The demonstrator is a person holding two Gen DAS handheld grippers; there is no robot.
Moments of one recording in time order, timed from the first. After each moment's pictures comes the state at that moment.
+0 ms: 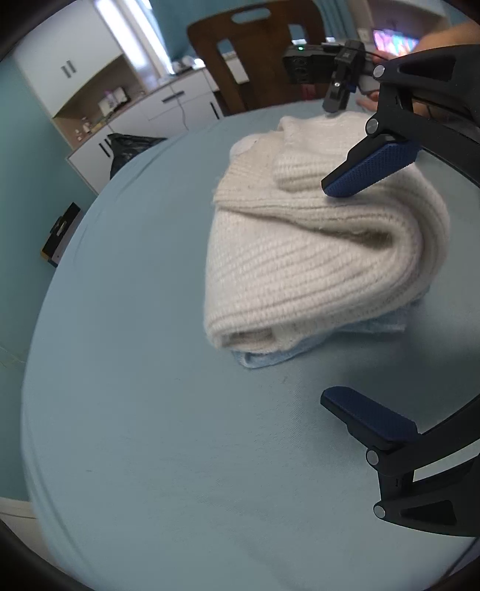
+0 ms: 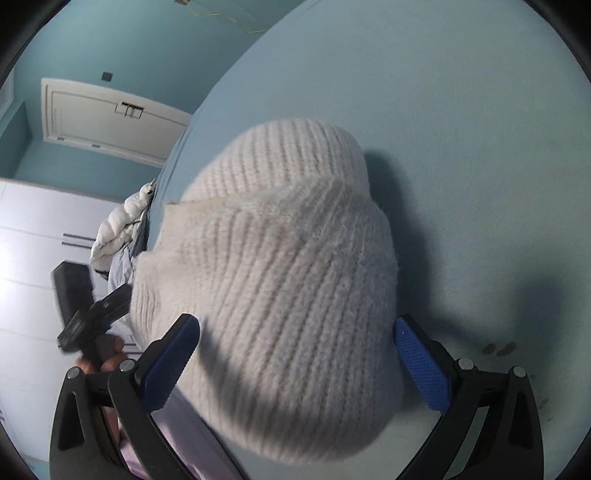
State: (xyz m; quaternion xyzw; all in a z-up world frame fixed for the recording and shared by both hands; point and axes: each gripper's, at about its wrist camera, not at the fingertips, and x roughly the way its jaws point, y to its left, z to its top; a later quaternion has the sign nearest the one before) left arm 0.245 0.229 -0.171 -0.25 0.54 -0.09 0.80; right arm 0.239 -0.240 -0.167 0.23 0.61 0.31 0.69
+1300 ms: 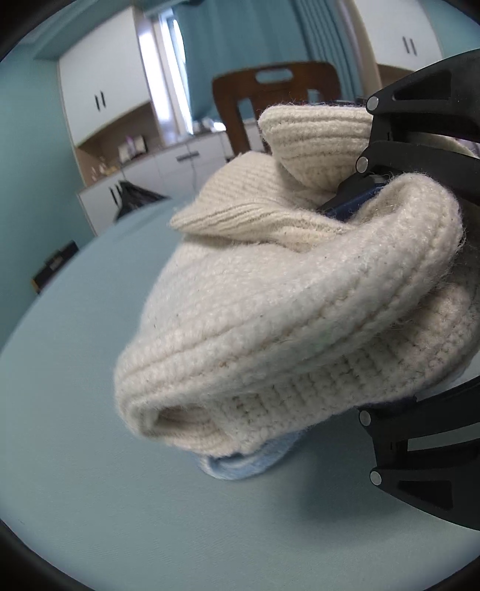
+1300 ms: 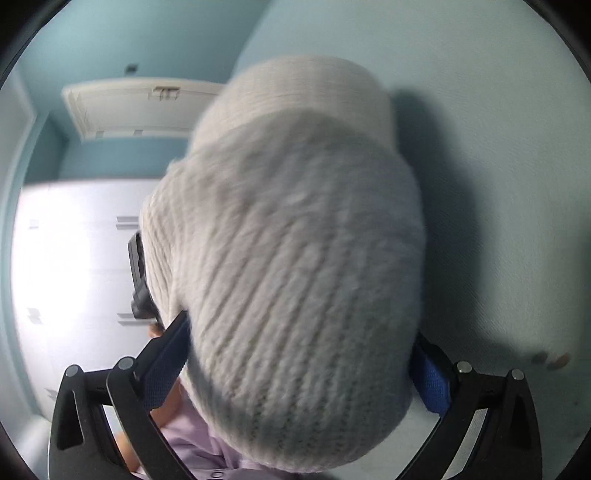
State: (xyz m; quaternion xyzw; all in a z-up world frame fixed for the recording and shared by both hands) left arm 0.292 0.166 -0.209 -0.37 0.50 -0.20 0.76; right arm 0.264 -0.190 -0.208 0.29 0.62 0.42 0.60
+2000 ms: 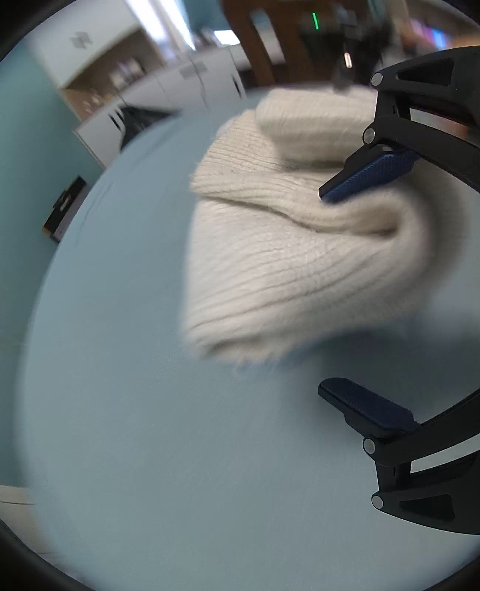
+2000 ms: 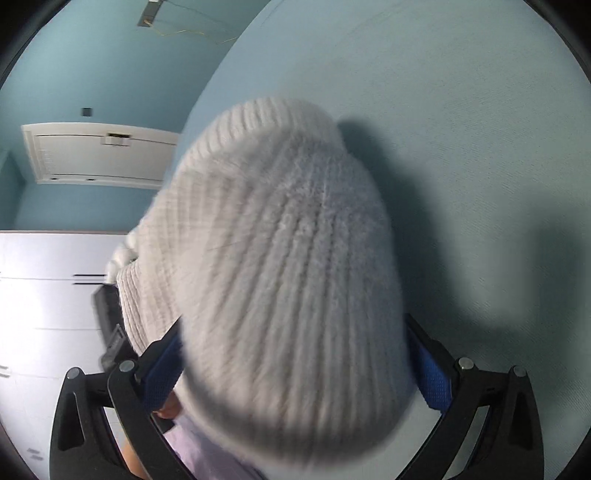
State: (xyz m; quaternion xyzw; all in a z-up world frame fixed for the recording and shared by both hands) left arm 0.320 0.170 -0.167 -0.19 0.54 0.00 0.82; right arm 0.359 -0.183 -0.182 0.28 0.63 0.27 0.67
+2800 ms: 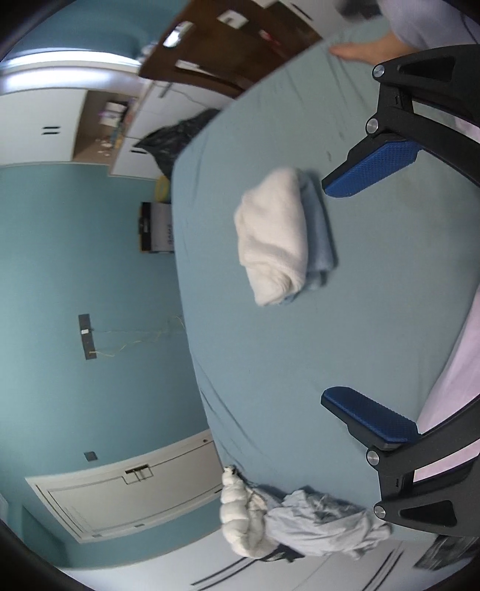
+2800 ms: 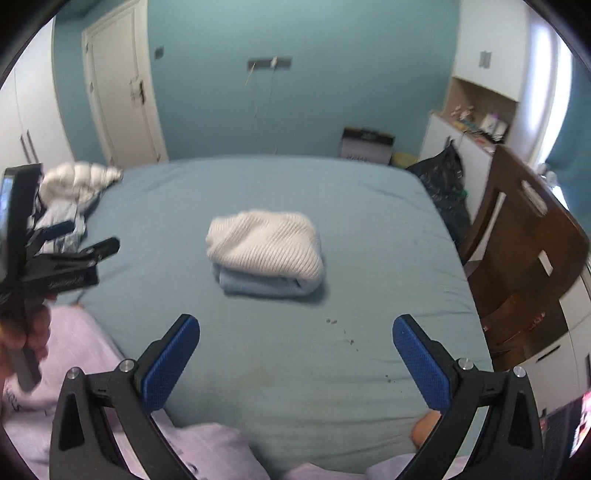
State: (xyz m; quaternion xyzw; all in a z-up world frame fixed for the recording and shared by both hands) left arm 0.013 0.044 0.098 0.00 0.36 0.08 0.93; right arm 0.027 -0.175 0.106 -0.07 0.39 0.13 0.91
